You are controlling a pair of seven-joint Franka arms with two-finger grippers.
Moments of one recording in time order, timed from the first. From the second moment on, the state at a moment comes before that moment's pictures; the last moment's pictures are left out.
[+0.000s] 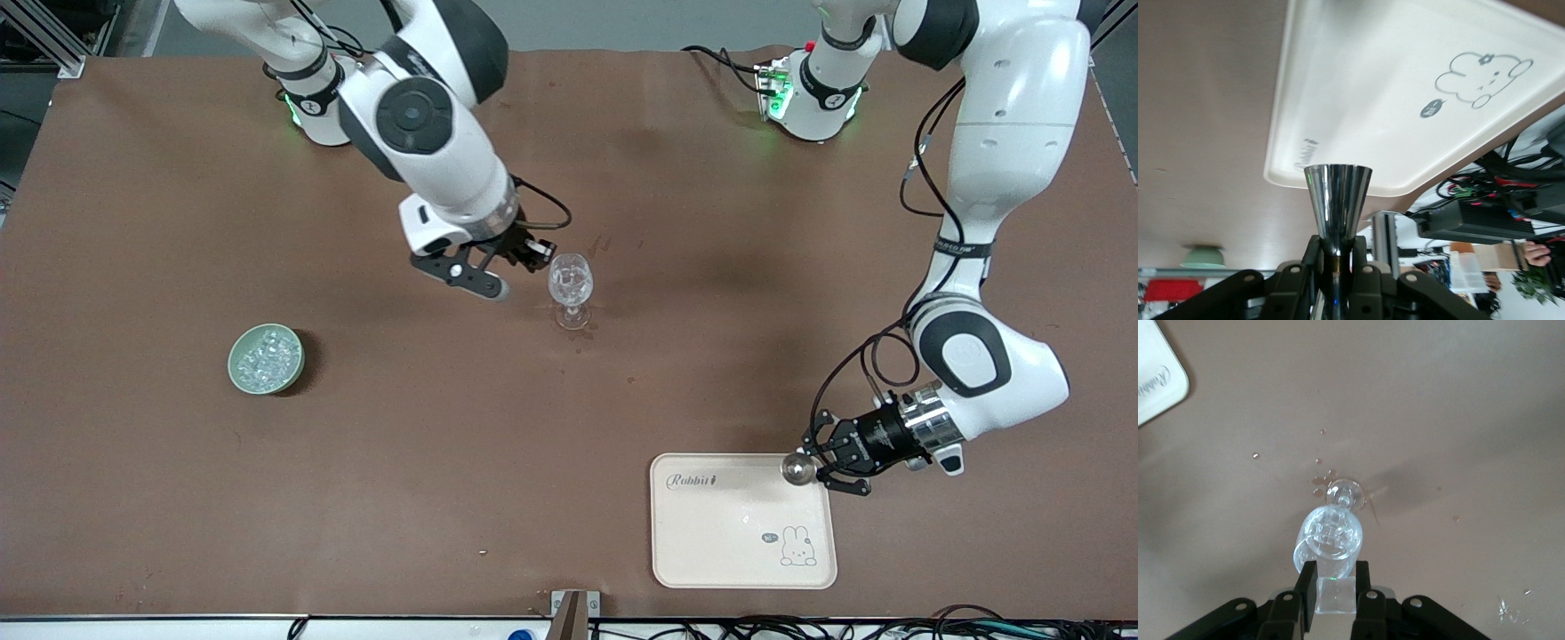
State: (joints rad) left arm -0.04 0.81 -0.02 -1.43 -1.26 2.25 -1.09; right arm 0.39 0.43 0.39 -1.44 0.02 1.88 1.19
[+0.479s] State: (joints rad) left arm -0.05 0.98 -0.02 -1.29 -1.49 2.28 -0.95; right arm 0.47 0.49 0.39 -1.43 -0.02 1.88 1.32
